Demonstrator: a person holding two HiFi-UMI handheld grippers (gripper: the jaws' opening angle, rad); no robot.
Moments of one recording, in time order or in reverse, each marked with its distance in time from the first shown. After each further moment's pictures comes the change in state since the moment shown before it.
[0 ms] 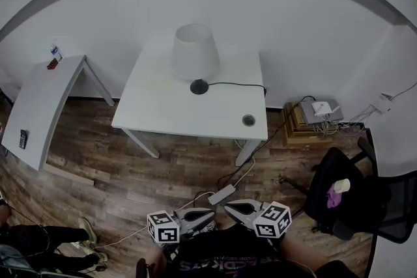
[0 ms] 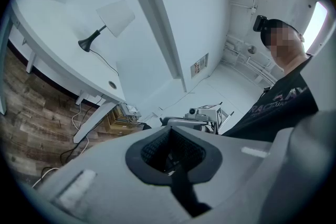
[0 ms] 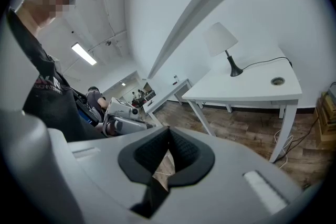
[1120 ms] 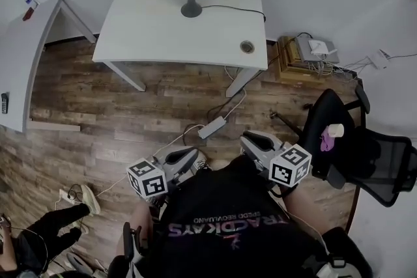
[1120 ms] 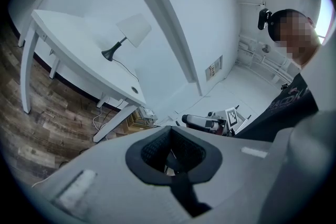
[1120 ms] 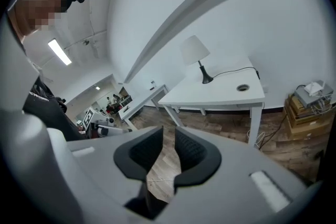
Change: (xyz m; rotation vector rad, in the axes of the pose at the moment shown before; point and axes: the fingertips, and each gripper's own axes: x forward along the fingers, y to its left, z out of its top) left arm -0.046 0.033 -0.003 -0.025 -0.054 0.187; right arm -0.044 -0.038 0.008 0.063 -0.063 -0.284
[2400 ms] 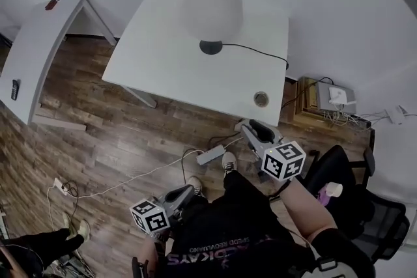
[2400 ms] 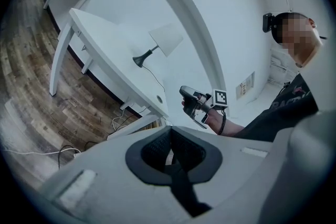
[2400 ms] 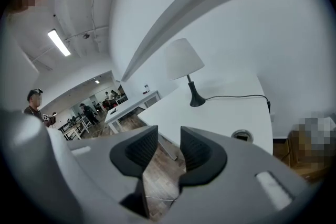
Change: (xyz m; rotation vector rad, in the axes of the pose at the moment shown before) left arm 0.037 0.044 0.013 -0.210 -0.154 0.279; right arm 0.118 -0.138 0.145 -0.128 -0.033 -0.025
